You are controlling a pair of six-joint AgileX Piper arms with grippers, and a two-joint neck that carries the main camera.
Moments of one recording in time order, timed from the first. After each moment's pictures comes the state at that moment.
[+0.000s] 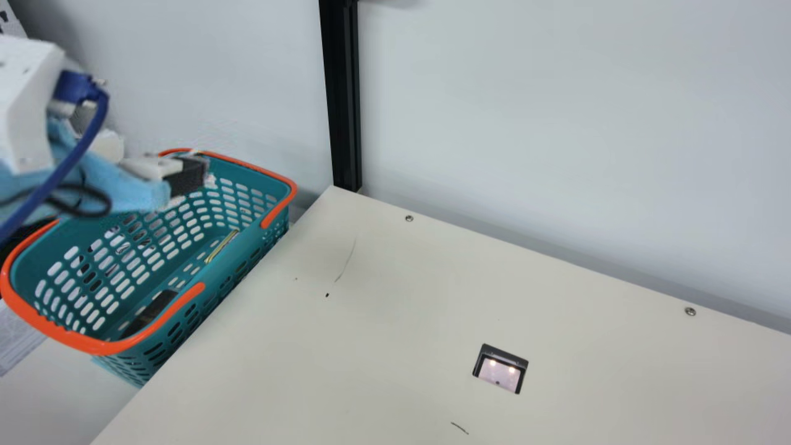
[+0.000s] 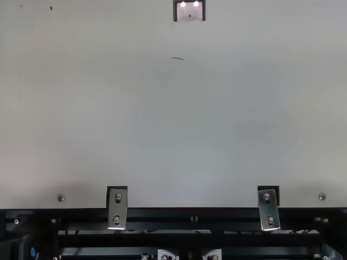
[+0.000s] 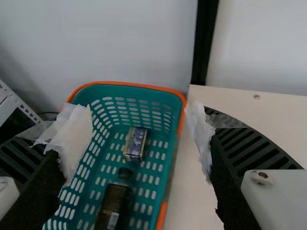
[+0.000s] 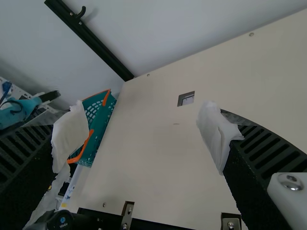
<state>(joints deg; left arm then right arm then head) 15.9 64.4 -55.0 2.3 28.3 3.4 13.1 18.7 -62.7 15.4 69.9 28.8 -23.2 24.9</state>
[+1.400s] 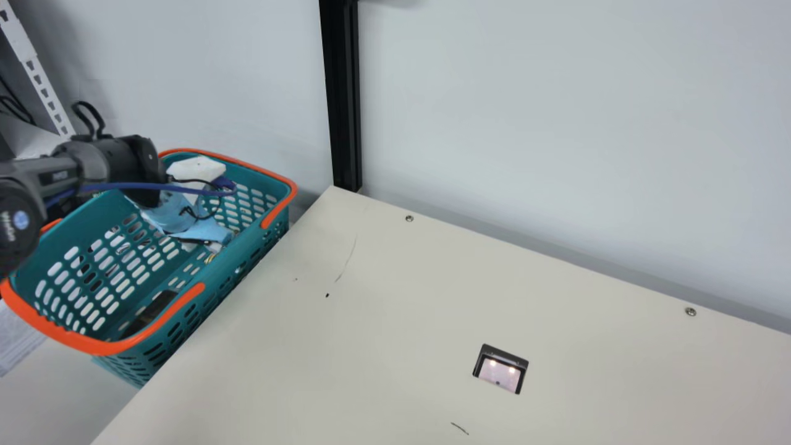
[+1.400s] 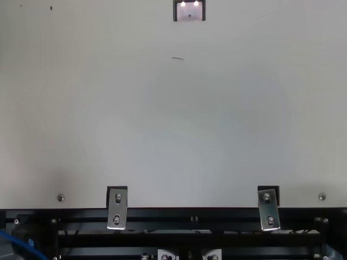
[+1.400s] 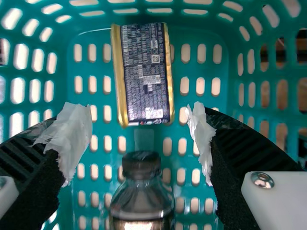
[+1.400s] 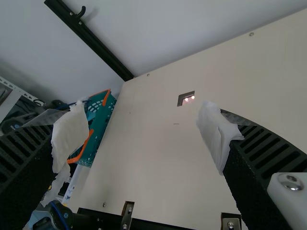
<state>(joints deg) 27.9 133.3 -94.8 -8.7 41.6 33.9 13.1 18.7 -62.7 15.4 69.9 28.8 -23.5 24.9</state>
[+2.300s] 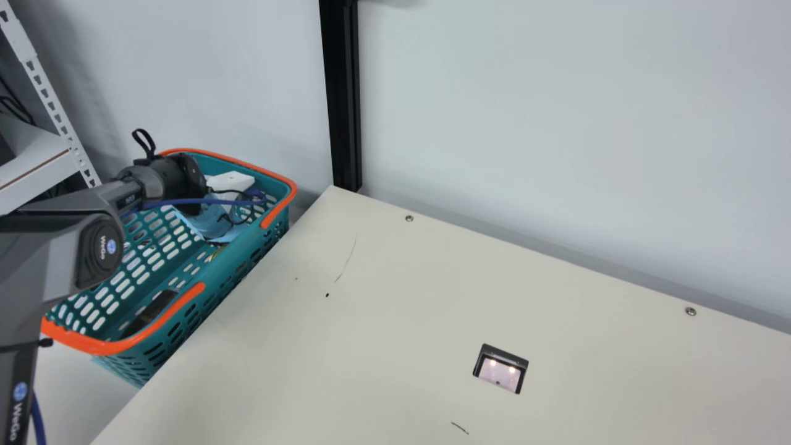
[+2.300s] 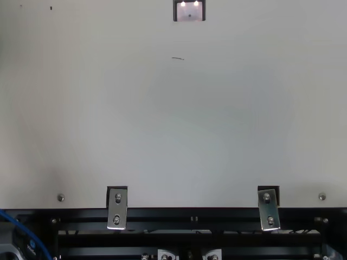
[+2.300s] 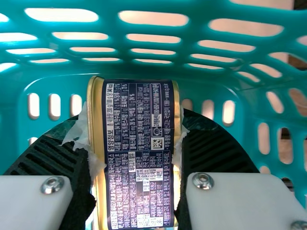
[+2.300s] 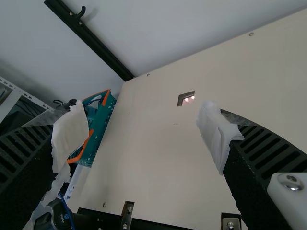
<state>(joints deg) 26.4 150.2 -114.7 -13.5 45.3 33.2 13.1 18.7 -62.7 15.4 69.9 28.8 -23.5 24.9</state>
